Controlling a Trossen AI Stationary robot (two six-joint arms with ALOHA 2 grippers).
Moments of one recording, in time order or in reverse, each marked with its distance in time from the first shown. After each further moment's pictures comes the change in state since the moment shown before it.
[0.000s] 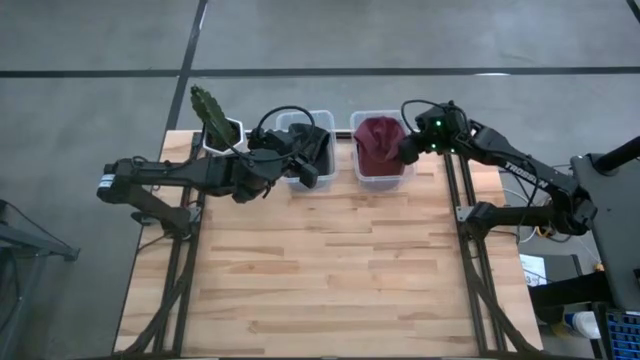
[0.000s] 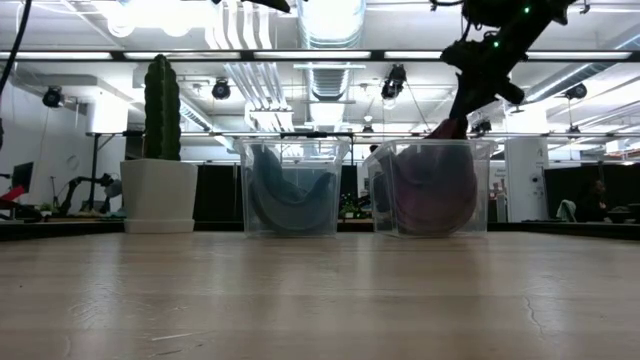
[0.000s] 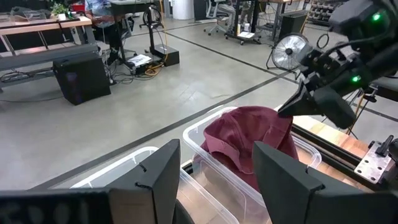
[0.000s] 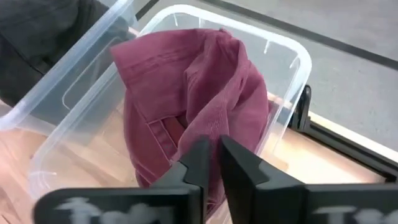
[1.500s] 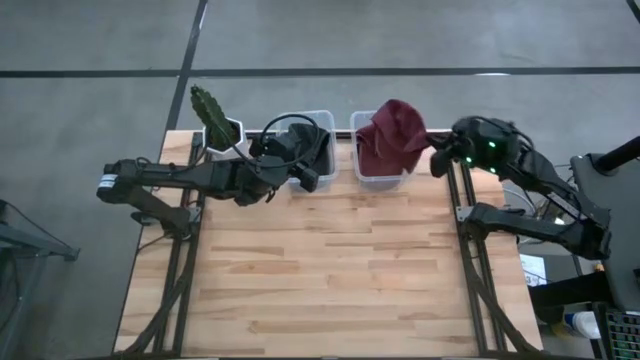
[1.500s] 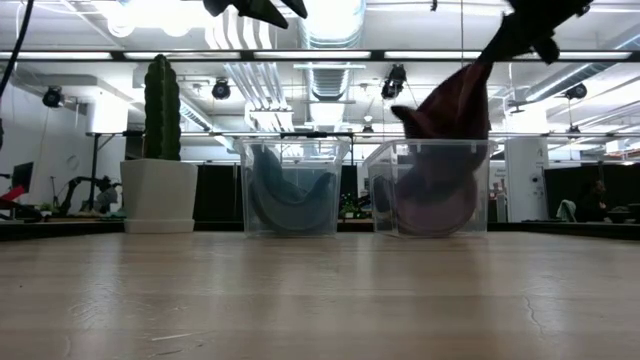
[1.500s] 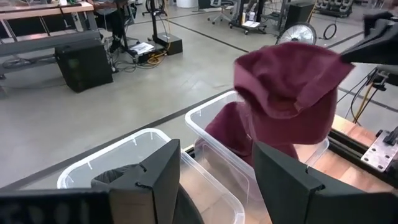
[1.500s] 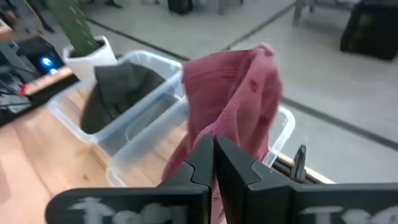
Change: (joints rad) left arm 0.001 0.000 -0.065 -0.008 0.001 -0.067; right arm 0.103 -0.395 -0.061 0.005 0.032 -0.073
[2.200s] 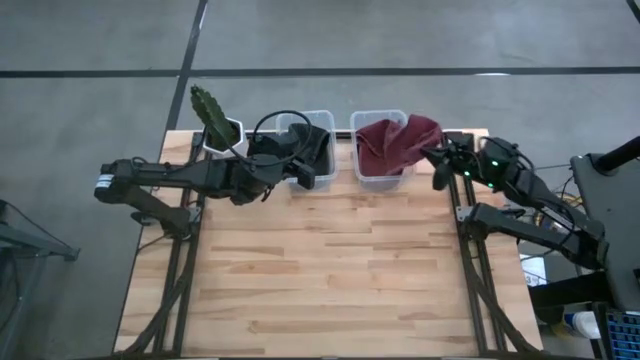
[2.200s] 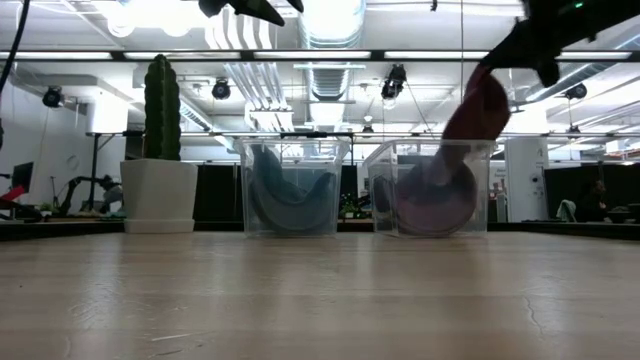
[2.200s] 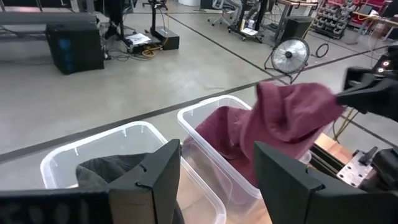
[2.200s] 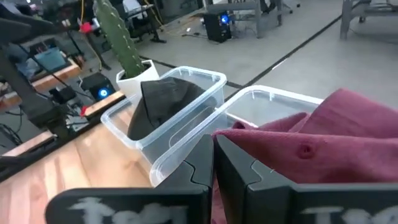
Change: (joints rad) left arm -0.005 -0.025 0.000 -0.017 0.011 -0.139; right arm 0.022 -0.204 -0.283 0.260 -0.133 0.099
